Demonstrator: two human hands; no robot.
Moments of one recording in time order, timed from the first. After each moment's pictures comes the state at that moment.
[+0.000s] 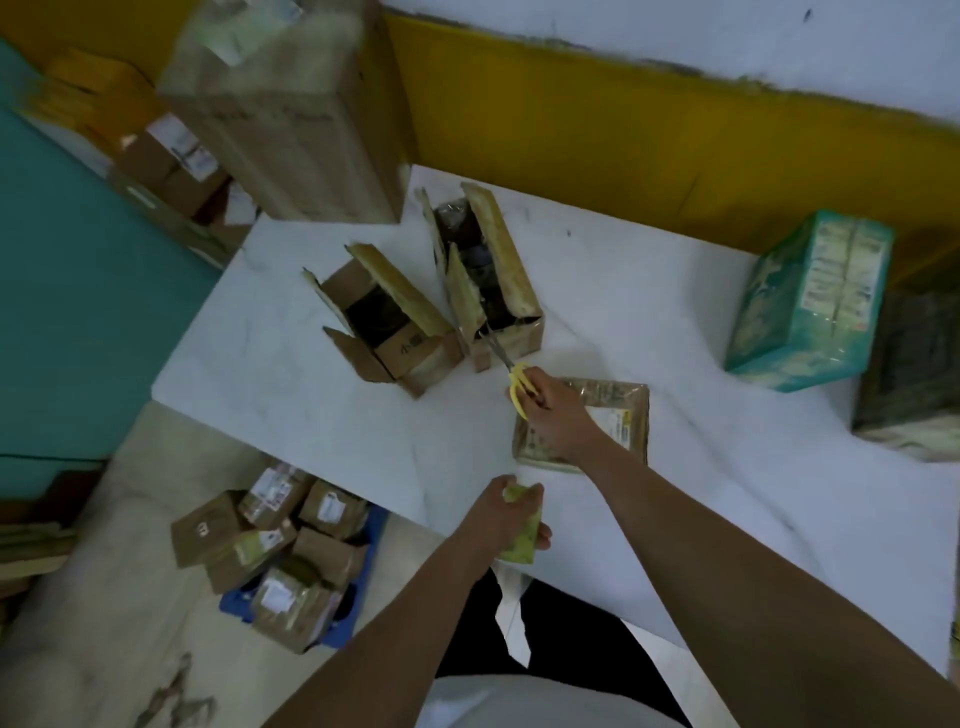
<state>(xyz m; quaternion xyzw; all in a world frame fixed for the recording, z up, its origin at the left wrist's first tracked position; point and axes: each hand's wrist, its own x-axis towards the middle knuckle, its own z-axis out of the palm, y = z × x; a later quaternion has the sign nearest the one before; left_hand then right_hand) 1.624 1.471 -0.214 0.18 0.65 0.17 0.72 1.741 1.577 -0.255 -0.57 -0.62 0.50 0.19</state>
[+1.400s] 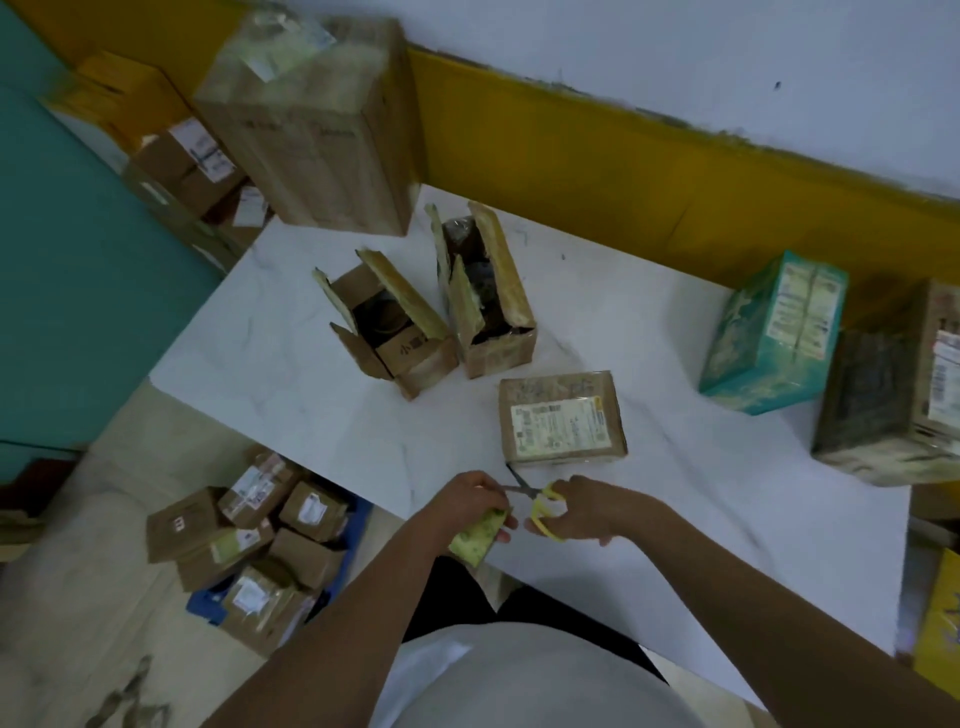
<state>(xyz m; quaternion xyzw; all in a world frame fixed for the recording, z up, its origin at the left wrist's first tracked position) 1.597 1.478 -0.212 0.21 0.63 0.14 0.73 1.791 1.507 -0.205 -0.55 -0.61 0.51 -0.26</state>
